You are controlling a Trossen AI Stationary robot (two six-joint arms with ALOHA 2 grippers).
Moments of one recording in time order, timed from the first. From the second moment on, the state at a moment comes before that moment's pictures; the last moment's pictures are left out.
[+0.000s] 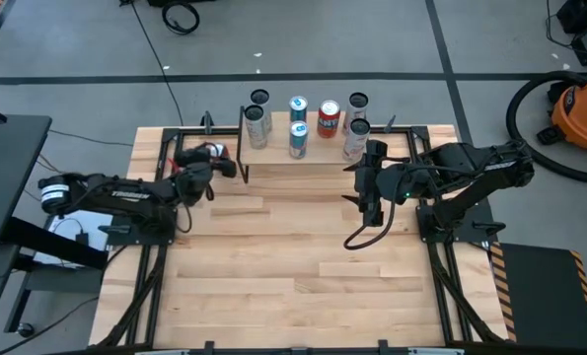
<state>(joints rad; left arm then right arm) 0.34 1.09 0.24 0.51 -0.99 -0.30 0.30 1.37 1.71 -1.14 0.53 0.02</state>
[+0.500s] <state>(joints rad) 0.39 1.23 0.24 0.54 -0.93 -0.37 0.30 1.37 1.71 -1.14 0.52 0.01</state>
